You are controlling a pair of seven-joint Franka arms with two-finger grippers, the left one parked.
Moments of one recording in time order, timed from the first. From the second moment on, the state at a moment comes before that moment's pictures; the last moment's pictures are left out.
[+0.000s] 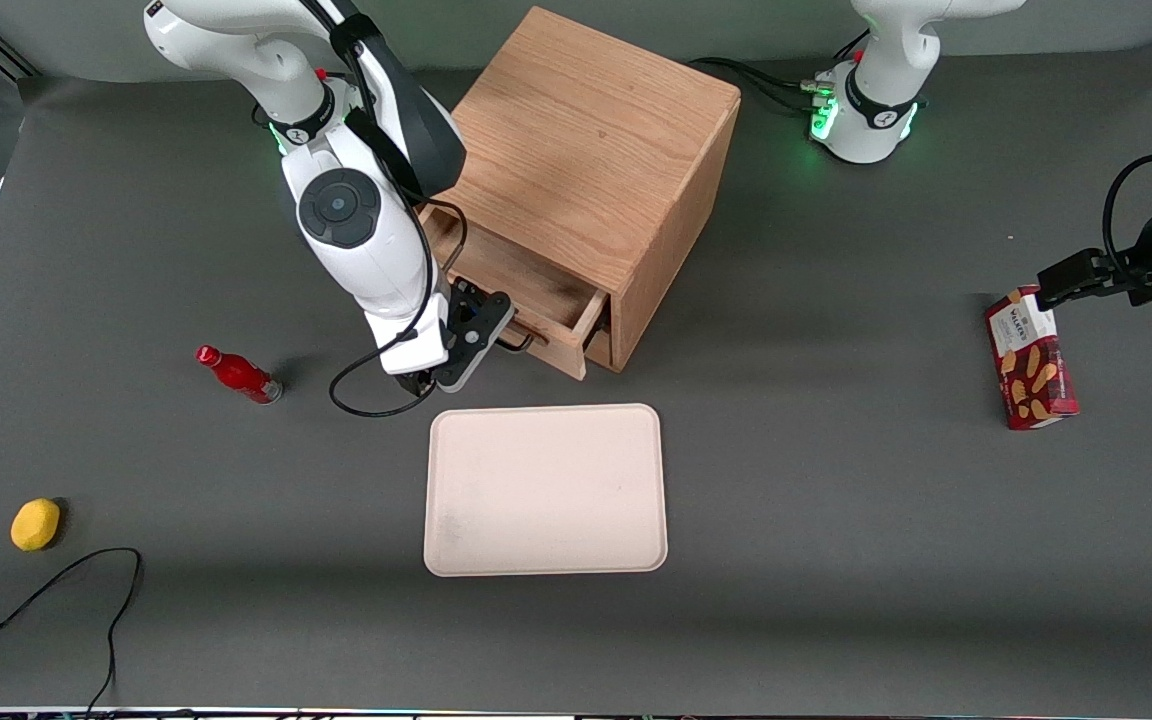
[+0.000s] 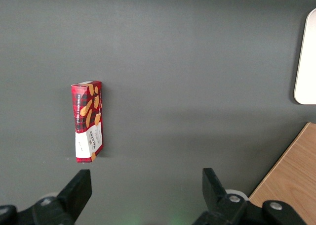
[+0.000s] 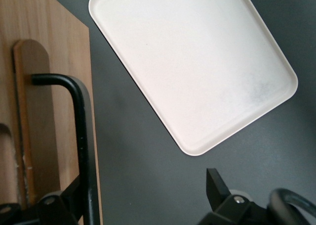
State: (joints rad) arm 0.66 0.31 -0.12 -1.73 0.07 2.07 -0.47
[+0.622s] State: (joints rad) arm 0.61 0.33 -0.12 -1.70 0.09 2.07 -0.52
